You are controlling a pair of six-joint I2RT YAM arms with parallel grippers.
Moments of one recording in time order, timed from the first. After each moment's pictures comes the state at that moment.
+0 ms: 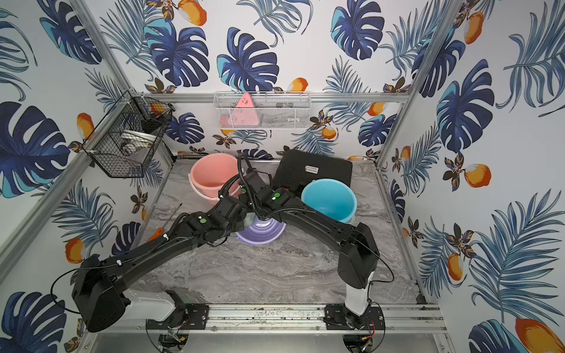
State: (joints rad) left arm -0.66 1.52 1.06 -0.68 -0.41 -0.79; right arm 0.88 1.80 1.65 -0.59 0.19 0.57
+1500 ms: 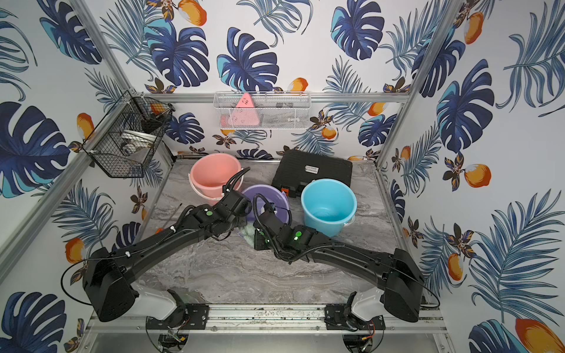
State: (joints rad) left arm -0.66 1.60 1.18 -0.75 -0.45 -0.77; right arm 1.06 1.43 1.12 -0.55 0.23 0.81
